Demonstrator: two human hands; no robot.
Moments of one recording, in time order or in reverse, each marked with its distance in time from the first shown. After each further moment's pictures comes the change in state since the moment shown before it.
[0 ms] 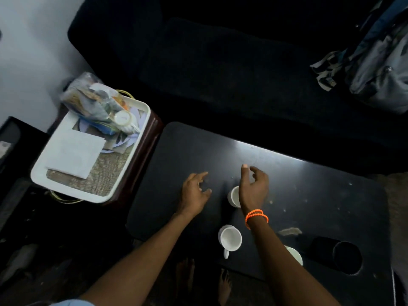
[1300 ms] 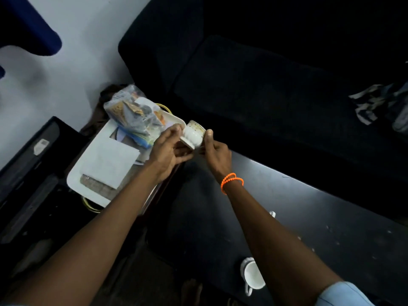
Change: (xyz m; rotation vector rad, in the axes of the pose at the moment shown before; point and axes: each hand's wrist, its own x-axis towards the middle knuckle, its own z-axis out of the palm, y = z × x) left_hand 0.110 0.034 -0.210 -0.994 0.000 -0.199; right_hand -0.001 -0.160 0.175 -0.016 -0.571 -0.212
